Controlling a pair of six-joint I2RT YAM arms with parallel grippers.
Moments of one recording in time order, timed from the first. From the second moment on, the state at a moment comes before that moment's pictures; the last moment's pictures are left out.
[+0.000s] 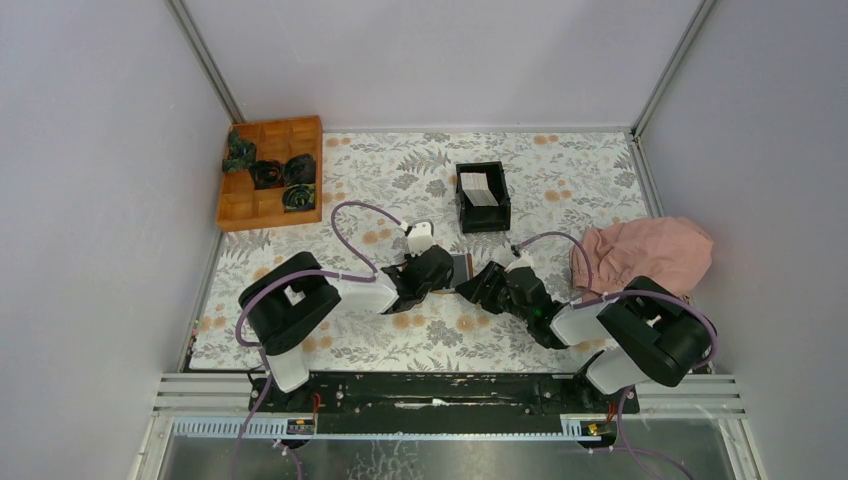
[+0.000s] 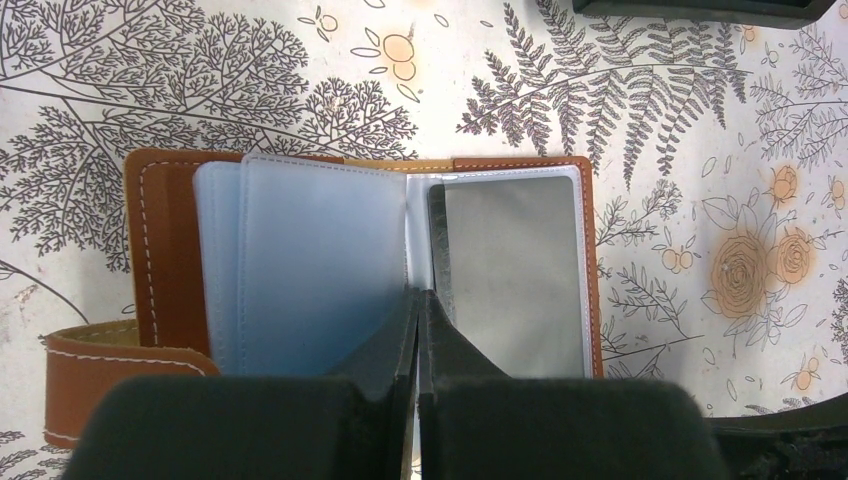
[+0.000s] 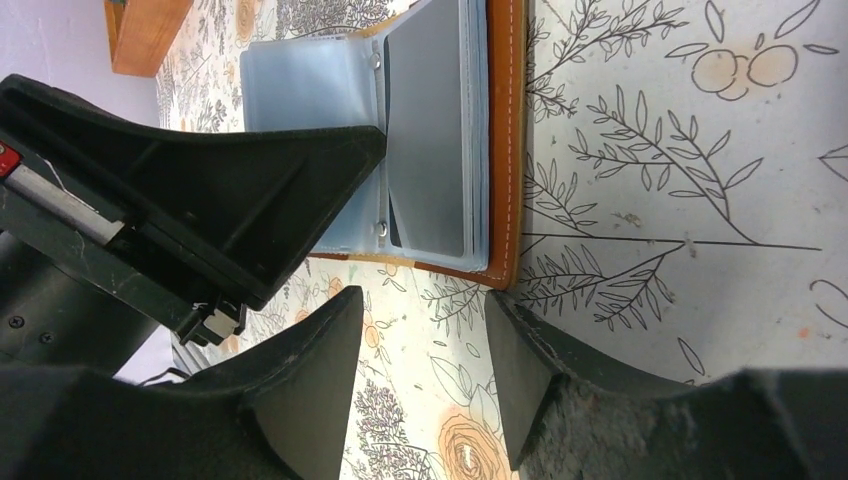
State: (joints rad) left arm -0.91 1.78 0.80 0.19 -0.44 -0.88; right arm 0.72 1.48 0.22 0.73 0.00 1.04
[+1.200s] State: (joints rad) left arm -0.88 1.78 0.79 0.22 -0.40 -0.88; right arm 0.78 1.50 0.26 0.65 0.27 1.20
